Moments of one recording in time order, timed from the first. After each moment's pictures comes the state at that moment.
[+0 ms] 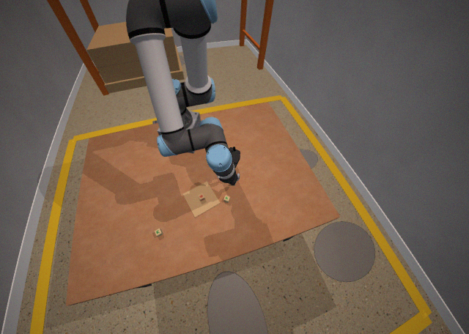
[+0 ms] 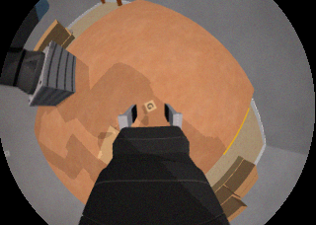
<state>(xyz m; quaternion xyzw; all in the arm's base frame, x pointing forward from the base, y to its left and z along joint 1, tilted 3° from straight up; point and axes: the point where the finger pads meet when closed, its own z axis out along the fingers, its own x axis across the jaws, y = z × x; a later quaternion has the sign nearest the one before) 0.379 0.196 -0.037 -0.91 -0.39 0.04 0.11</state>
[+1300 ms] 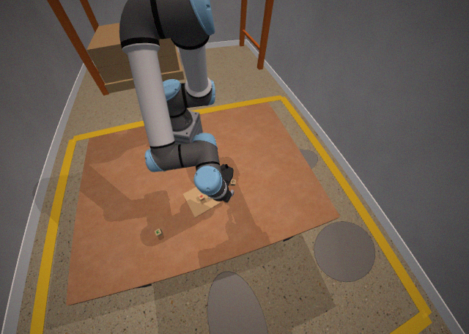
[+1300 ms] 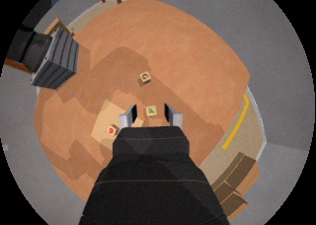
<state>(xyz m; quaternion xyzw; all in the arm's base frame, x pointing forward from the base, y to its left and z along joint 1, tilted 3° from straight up) 0.447 0.148 -0.033 -0.91 -0.39 0.04 0.11</state>
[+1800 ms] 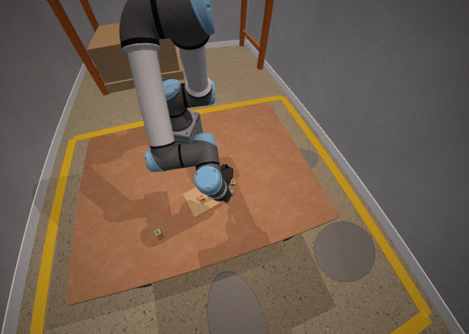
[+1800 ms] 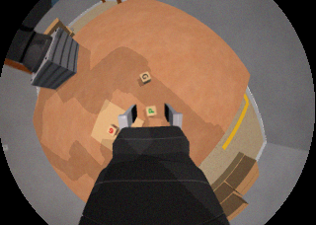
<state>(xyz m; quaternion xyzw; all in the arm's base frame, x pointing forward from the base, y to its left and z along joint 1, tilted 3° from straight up) 0.447 0.148 -0.033 -0.91 -0.39 0.04 0.11</state>
